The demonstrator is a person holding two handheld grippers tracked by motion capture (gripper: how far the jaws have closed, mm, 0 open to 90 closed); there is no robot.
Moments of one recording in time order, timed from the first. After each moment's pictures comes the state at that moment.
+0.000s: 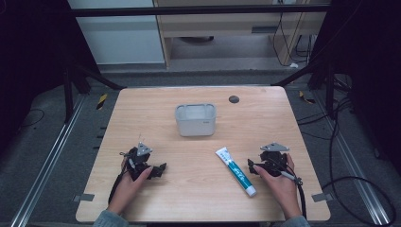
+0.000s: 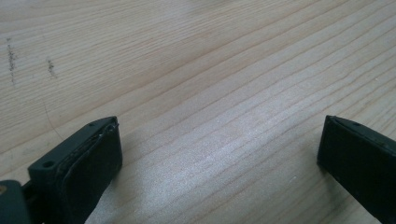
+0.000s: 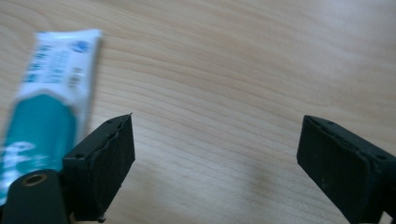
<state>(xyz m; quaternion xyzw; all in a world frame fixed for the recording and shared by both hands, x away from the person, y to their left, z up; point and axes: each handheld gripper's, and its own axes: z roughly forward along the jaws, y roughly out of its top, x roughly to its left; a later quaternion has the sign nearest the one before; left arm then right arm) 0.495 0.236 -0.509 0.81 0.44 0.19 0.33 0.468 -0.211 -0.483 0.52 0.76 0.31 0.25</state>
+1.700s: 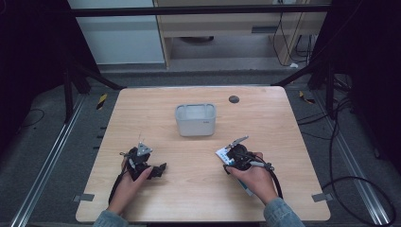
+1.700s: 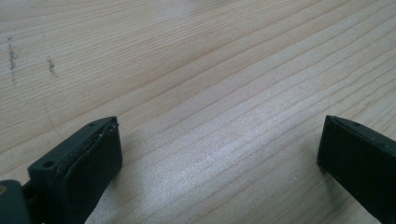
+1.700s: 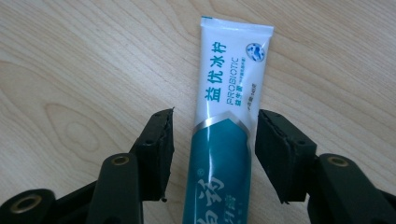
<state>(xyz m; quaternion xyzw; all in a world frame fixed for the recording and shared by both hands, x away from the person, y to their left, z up) 0.495 0.235 -0.509 0.81 0.44 0.19 0.33 0.490 -0.122 -0.468 0.44 0.86 0.23 0.12</state>
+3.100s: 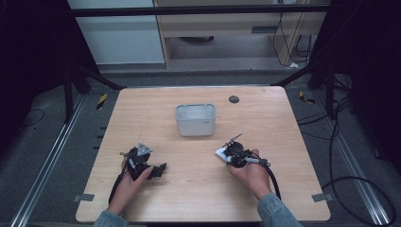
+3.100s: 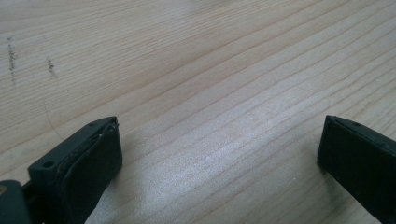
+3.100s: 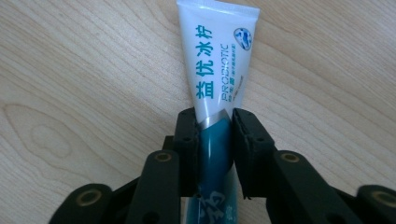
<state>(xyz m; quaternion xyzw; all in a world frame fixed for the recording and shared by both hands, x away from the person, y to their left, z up) 0.495 0.235 -0.509 0.81 0.44 0.19 0.33 0.501 -0.114 -0.470 0.45 0.87 0.17 0.12</state>
